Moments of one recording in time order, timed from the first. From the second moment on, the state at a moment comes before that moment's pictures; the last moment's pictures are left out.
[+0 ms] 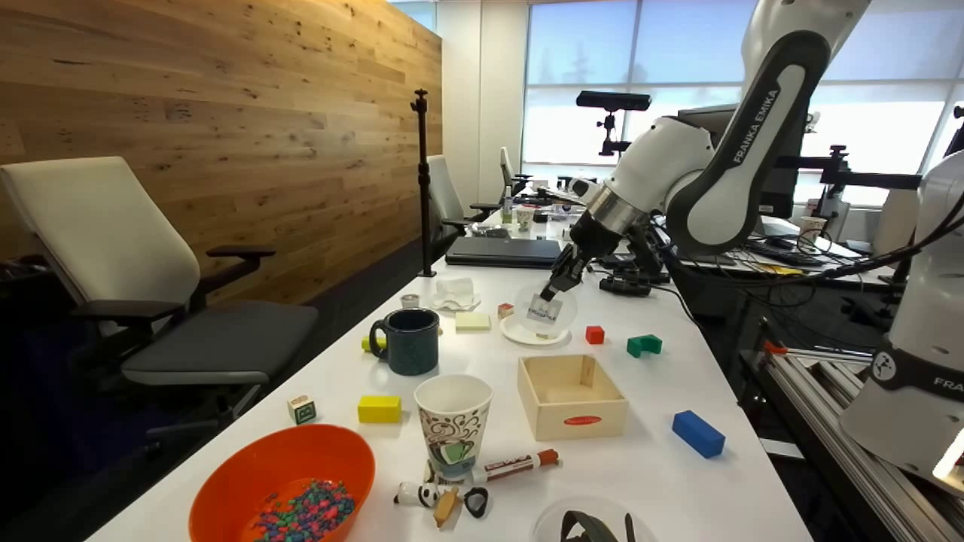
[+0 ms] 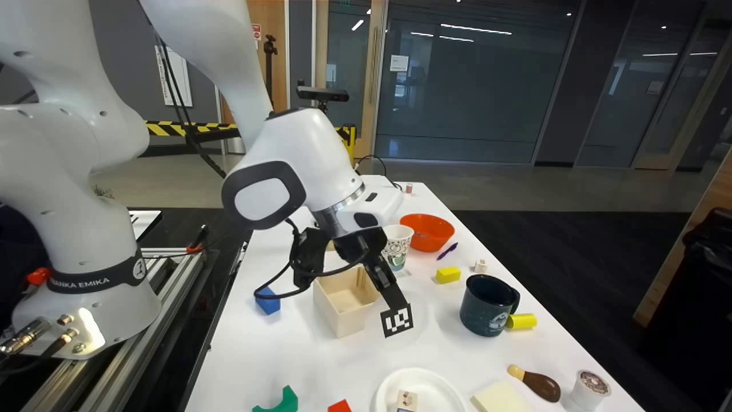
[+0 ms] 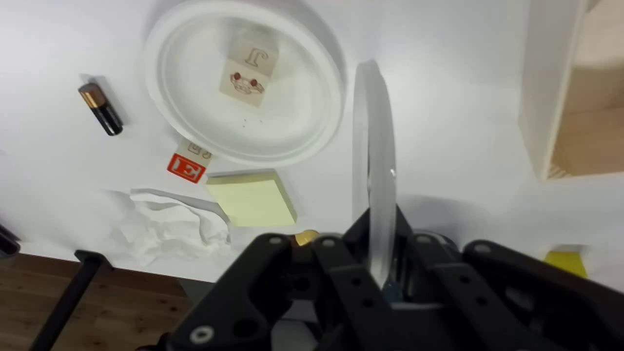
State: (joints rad) arm -0.26 0.07 -0.04 -2.74 -0.25 3.39 -0.13
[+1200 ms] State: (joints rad) arm -0.29 -0.01 -0.02 -2.74 -0.81 3.47 0.44
